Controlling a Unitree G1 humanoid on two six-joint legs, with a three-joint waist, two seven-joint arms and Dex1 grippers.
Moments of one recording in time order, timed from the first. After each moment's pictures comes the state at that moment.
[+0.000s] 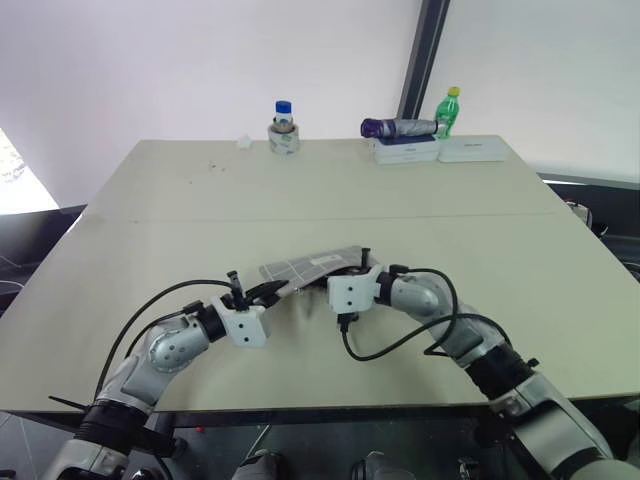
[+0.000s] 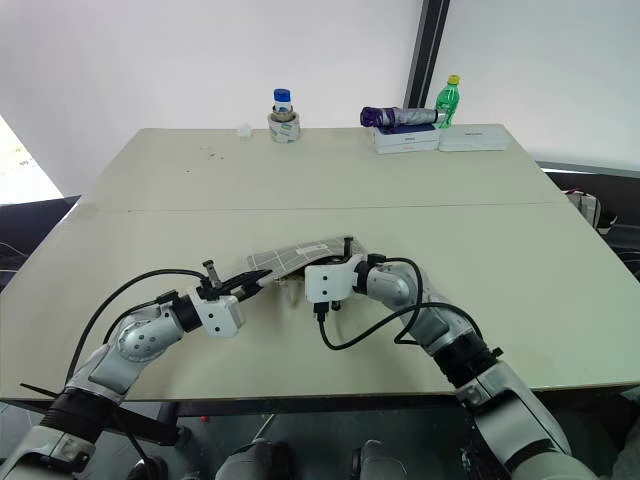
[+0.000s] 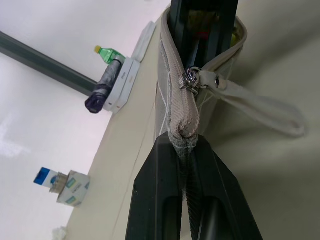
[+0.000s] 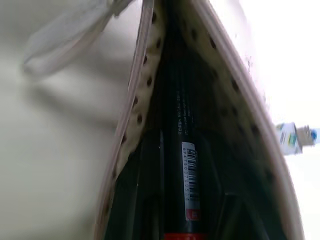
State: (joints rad) left arm -0.30 0.60 -0.16 0.19 0.31 -0.68 -0.44; right arm -0.67 -0.48 0.45 0.24 -0.40 -0.25 0.63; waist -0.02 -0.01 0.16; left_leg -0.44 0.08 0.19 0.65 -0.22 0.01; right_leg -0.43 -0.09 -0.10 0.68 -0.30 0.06
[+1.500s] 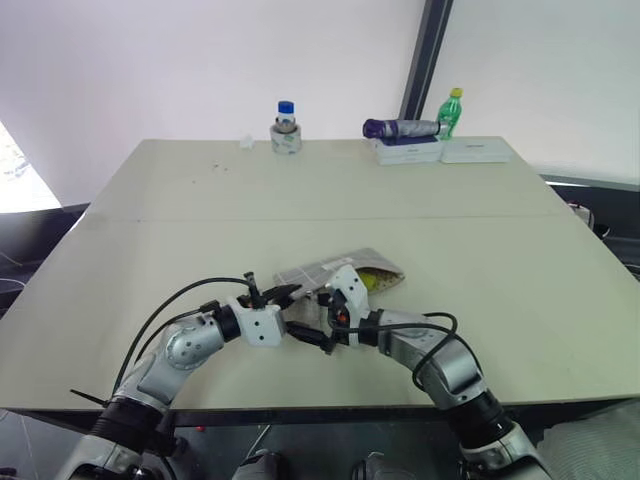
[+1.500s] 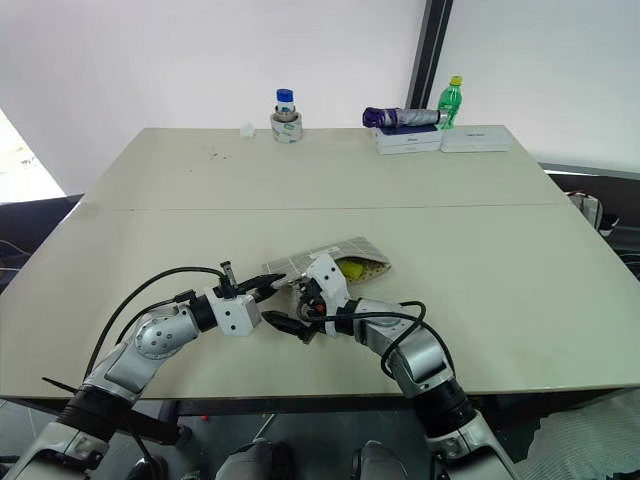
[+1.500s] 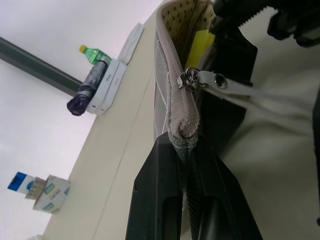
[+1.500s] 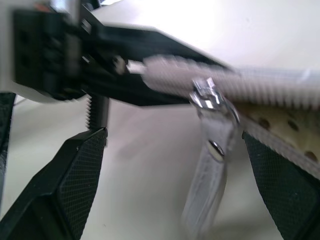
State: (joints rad) left arm -0.32 0.55 -0.22 0.14 0.30 -0.58 -0.48; right arm -0.41 -0.23 0.30 -0.06 0.35 0.58 0.65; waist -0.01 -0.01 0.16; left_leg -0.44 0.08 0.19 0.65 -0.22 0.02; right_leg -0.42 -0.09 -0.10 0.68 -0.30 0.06
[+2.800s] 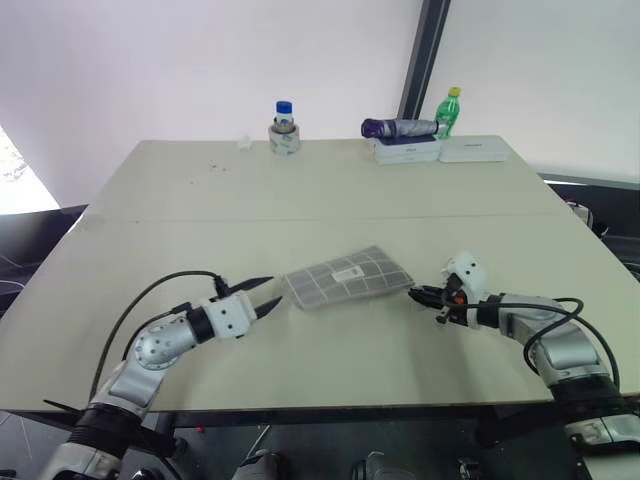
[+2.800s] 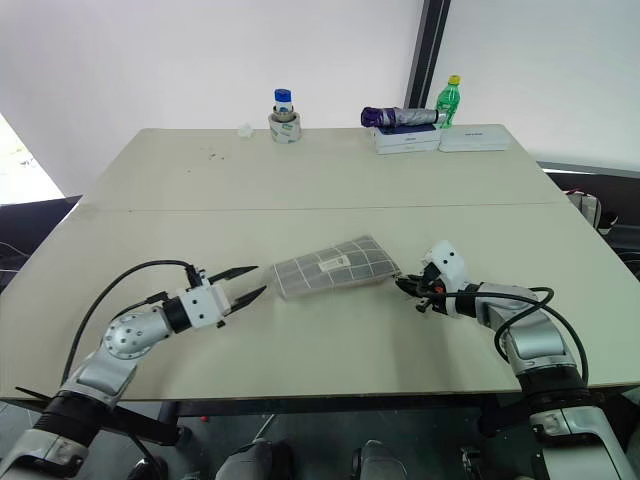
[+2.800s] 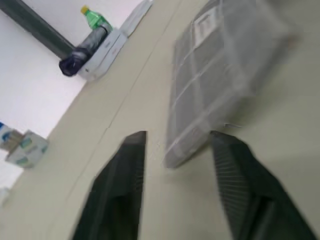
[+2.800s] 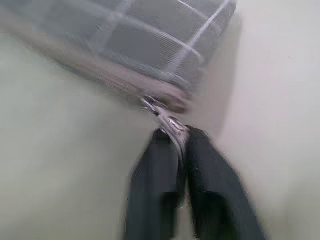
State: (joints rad) left arm -0.27 0.64 -0.14 0.23 0.01 -0.56 -0.64; right arm -0.40 -0.68 0.02 0.22 0.32 0.37 0.92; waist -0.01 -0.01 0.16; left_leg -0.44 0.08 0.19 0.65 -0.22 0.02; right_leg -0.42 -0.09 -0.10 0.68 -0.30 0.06
